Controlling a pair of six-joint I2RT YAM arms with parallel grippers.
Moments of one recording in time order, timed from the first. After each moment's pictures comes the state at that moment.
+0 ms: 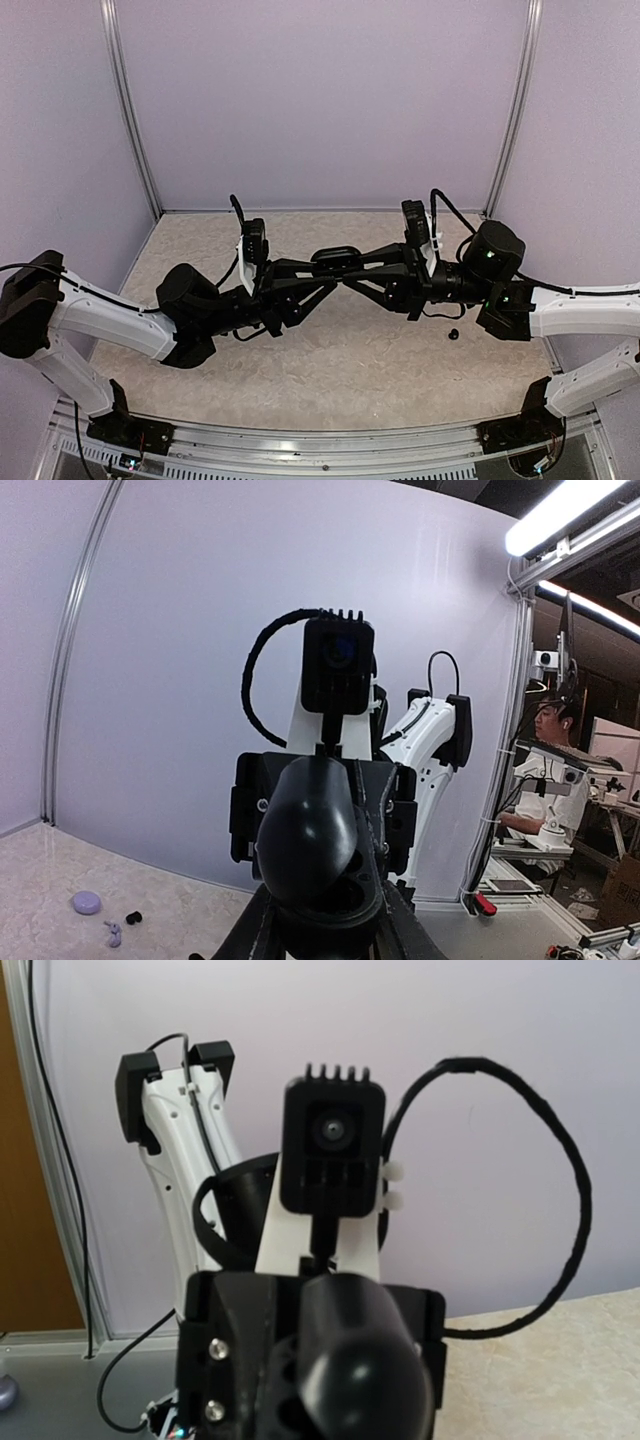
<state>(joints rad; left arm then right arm) -1.08 1.53 0.65 1.35 0.37 -0.37 0.97 1.20 0.71 0.70 -0.59 0.20</state>
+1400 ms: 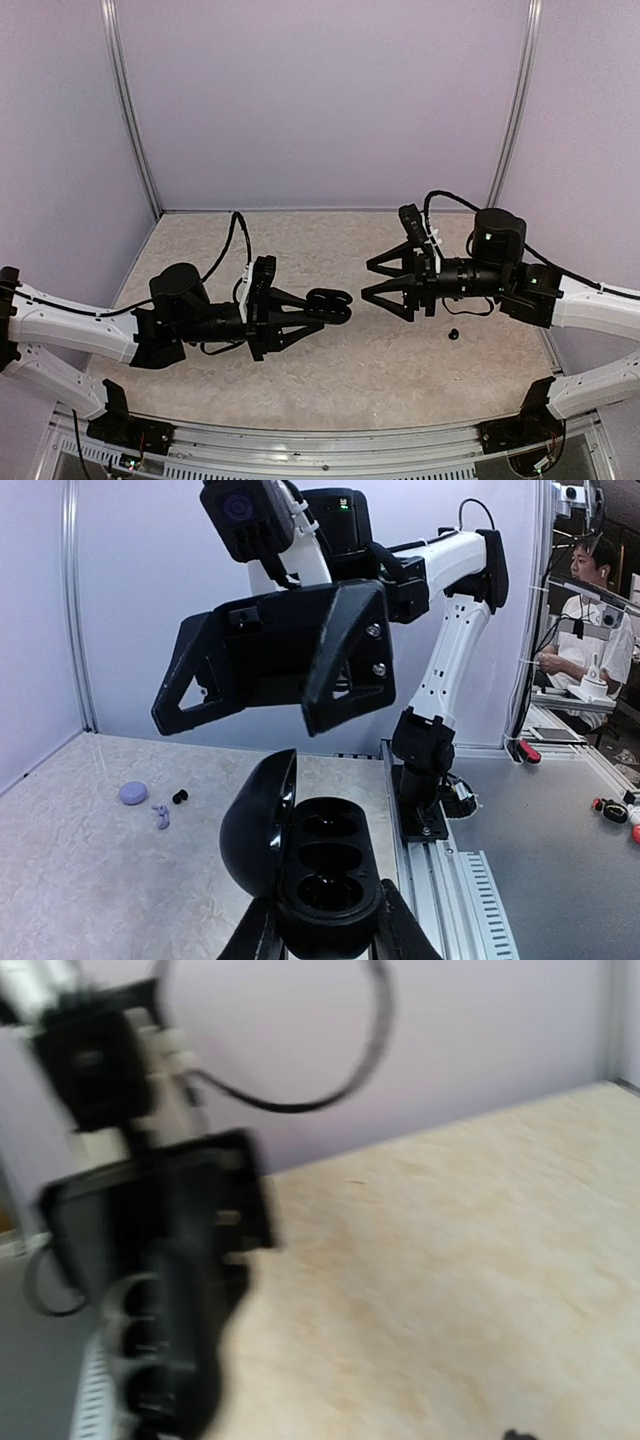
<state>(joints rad) -1.08 1.28 0.57 0.78 0.39 -0.05 0.87 1.09 0.78 0.17 -0.55 0.11</state>
